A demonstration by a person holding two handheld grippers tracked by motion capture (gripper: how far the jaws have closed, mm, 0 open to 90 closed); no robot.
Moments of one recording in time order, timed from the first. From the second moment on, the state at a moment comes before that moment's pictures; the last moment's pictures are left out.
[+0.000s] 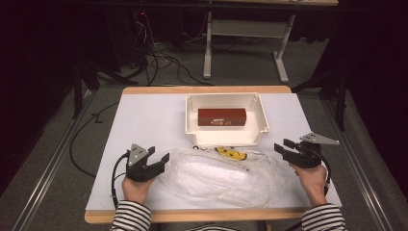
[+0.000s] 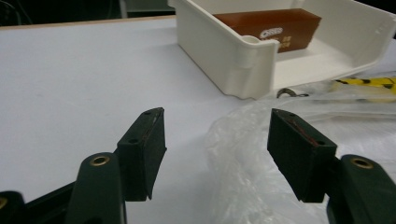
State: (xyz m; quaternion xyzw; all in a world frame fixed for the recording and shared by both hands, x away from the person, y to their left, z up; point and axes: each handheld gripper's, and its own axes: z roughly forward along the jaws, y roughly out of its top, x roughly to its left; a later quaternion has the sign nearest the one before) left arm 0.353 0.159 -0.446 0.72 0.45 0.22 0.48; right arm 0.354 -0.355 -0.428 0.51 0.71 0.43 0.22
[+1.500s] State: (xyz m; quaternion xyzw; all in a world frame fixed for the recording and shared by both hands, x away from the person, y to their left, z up) left arm 0.391 0.174 -0.475 0.70 0.51 0.26 0.44; right arm 0.363 -0.377 -0.475 0.57 0.67 0.40 0.26
